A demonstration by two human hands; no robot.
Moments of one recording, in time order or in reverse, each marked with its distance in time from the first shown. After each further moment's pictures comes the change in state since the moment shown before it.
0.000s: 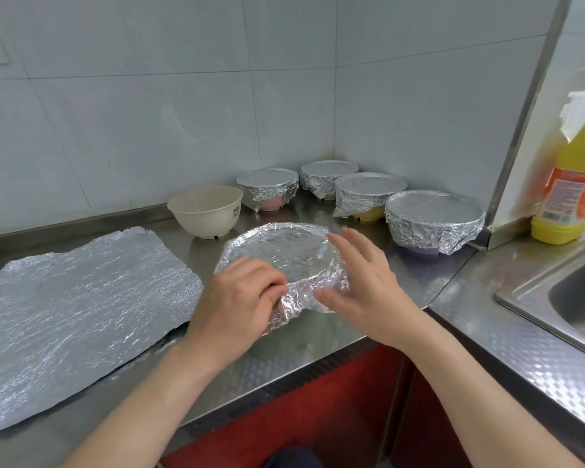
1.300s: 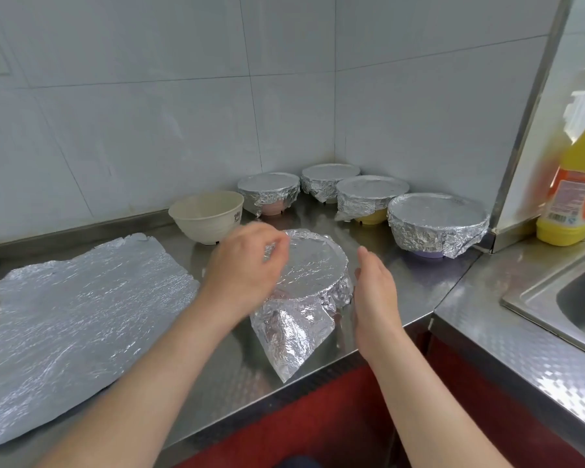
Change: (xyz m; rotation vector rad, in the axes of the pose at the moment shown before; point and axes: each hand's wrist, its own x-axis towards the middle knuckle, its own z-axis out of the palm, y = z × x) left_hand 0.053 -0.002 -0.003 -0.056 -0.056 -0.265; right_hand 0.020 -0.022 0.022 1.094 0.377 0.702
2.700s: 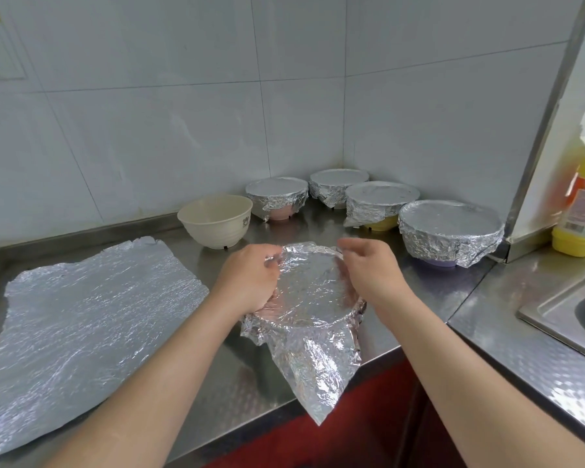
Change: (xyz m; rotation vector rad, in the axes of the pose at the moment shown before) left_hand 0.011 -0.018 0.006 0.027 -0.275 -0.392; right_hand 0.024 -0.031 0.011 -0.613 -0.142 -0.236
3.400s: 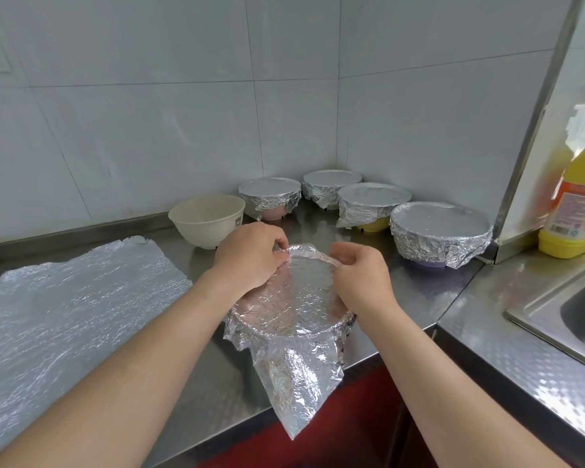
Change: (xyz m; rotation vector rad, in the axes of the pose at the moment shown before) left_hand 0.035 0.008 0.000 0.282 0.044 0.197; right_hand -0.010 0.001 0.008 -0.010 0.053 0.017
